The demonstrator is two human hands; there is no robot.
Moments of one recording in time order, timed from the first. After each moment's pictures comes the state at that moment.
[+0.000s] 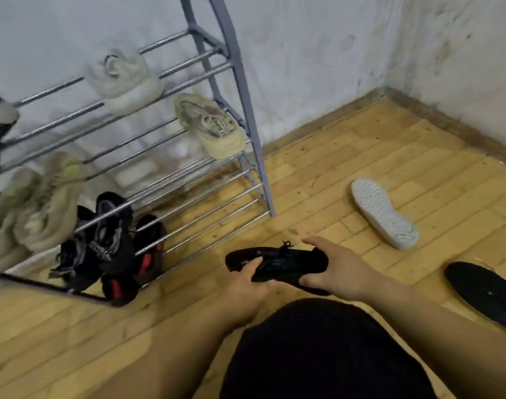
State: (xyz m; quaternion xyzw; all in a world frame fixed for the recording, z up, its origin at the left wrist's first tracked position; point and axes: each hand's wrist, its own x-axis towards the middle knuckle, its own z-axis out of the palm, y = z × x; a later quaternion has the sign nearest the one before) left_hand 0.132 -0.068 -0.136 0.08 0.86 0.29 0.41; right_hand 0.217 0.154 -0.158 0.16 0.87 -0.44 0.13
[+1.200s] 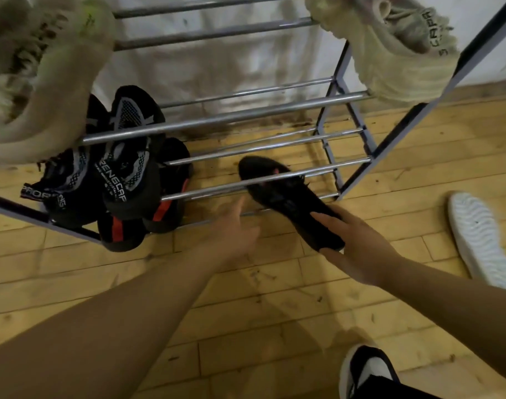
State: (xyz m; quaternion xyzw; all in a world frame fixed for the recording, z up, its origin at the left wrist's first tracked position) left_hand -0.037 -0.166 -0.275 0.02 0.88 0.36 0.31; right_hand 0.056 0.103 -0.262 -0.04 0.97 -0.20 0.15
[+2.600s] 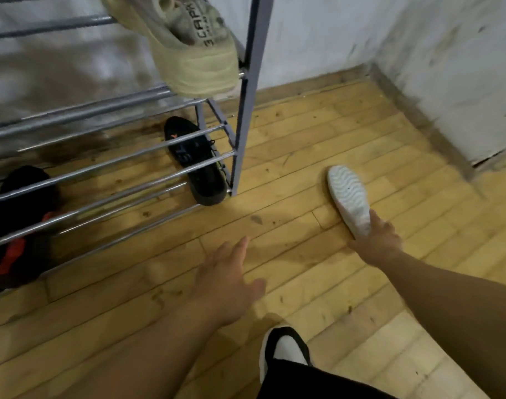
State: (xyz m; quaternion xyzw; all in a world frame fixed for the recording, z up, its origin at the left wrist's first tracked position) left_hand 0.070 -0.021 -0.262 0.23 0.85 0.24 0.41; right_hand 0.187 0.344 -0.332 0.51 0.83 -0.07 0.22
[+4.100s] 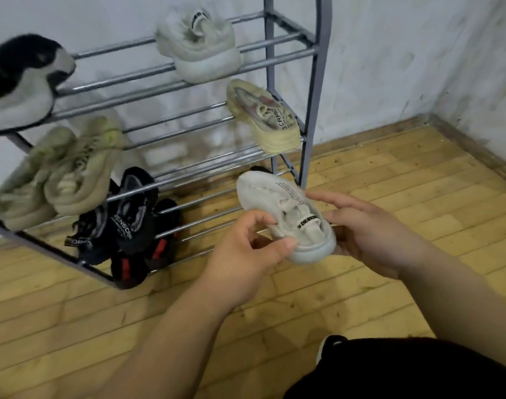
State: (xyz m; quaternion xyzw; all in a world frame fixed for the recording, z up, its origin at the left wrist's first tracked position) left_hand 0.102 -0.096 -0.059 0.07 0.75 0.61 0.25; right_hand 0.143 0.121 -0.061 0.16 0.66 -0.72 0.11
